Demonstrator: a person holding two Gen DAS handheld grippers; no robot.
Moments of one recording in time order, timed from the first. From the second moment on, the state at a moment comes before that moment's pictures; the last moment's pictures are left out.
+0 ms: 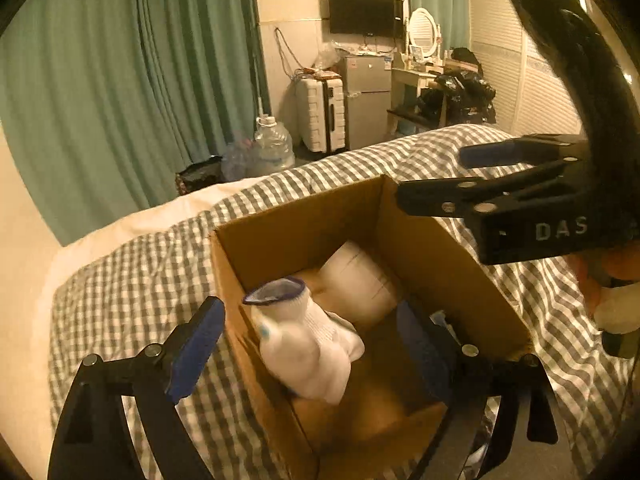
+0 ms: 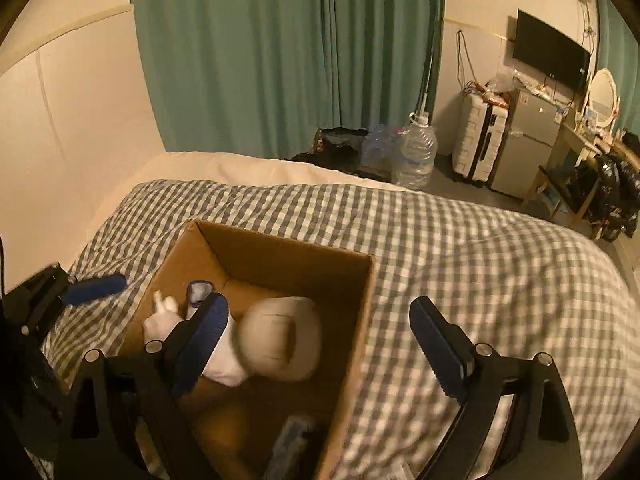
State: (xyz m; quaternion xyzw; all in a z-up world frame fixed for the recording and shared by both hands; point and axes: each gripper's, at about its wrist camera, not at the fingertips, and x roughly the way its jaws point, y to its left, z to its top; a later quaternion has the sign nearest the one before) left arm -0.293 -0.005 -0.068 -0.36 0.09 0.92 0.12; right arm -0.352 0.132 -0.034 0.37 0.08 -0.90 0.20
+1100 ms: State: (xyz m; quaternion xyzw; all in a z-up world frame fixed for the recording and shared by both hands) left arm -0.111 -0.021 0.044 -0.29 0.05 0.96 -0.05; right arm -0.128 0.168 0.078 0.30 0.15 -0.93 0.15
